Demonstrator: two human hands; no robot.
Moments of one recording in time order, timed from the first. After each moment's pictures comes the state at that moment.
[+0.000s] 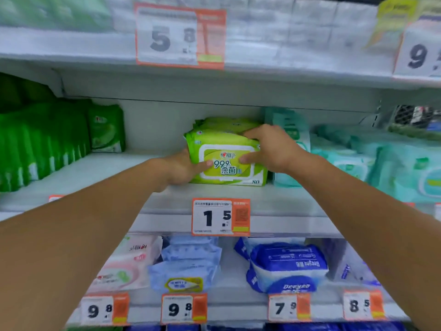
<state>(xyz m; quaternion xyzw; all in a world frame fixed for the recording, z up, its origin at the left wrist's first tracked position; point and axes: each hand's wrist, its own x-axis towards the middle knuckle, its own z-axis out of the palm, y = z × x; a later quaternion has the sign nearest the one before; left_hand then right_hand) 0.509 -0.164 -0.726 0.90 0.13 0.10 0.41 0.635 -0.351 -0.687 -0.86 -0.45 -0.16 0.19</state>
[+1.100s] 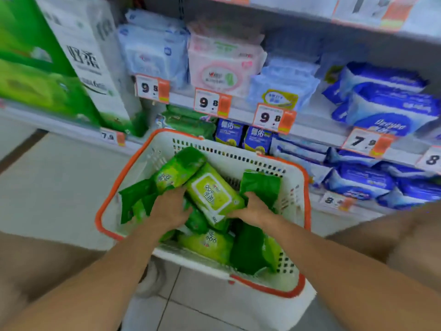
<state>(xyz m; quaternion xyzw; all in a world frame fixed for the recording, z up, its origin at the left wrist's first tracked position) 0.134 -0.211 -1.112 0.89 0.39 -0.09 0.22 0.310 -0.370 -1.104 -0.84 -0.19 0.45 0.24</state>
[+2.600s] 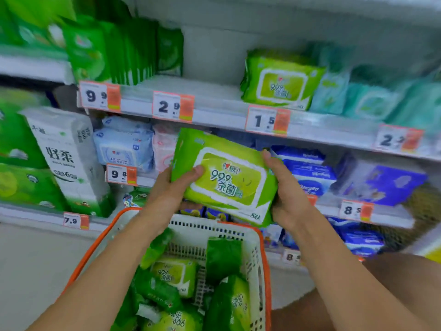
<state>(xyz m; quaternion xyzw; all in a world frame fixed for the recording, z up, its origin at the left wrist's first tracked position) 0.232 -0.243 -0.873 0.59 0.23 0.27 0.73 0.360 -0.411 -0.832 -0.51 -0.11 0.39 0.76</state>
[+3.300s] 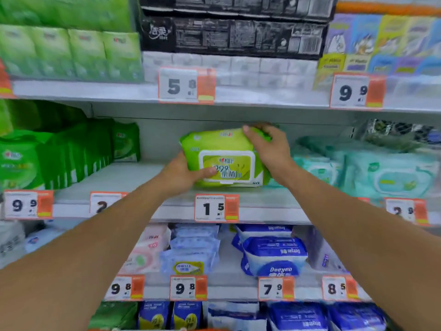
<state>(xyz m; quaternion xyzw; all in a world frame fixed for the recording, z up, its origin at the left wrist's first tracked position) 0.438 -0.206 -0.714 0.87 0.09 0.24 0.41 0.573 -0.383 -0.680 -0.65 -0.34 -0.11 0.67</state>
